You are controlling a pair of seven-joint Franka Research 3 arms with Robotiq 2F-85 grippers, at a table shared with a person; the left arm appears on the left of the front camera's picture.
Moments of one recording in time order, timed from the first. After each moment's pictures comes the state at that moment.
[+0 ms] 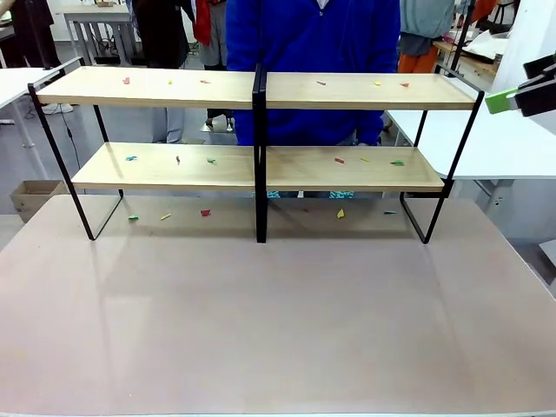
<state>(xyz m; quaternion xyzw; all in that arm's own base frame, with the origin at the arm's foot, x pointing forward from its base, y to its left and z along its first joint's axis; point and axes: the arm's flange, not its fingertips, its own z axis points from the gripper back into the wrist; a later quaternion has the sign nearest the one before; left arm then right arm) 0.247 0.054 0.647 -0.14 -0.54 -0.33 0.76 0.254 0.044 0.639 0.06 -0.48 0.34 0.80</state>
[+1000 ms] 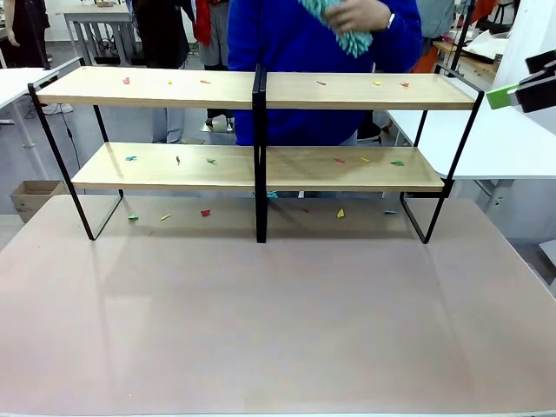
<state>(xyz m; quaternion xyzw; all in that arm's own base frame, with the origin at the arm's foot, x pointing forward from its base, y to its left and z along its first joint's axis) 0.261 0.050 0.637 -0.14 -0.53 -0.33 0.77 0.254 0.043 0.643 0.05 -0.50 0.34 0.80</state>
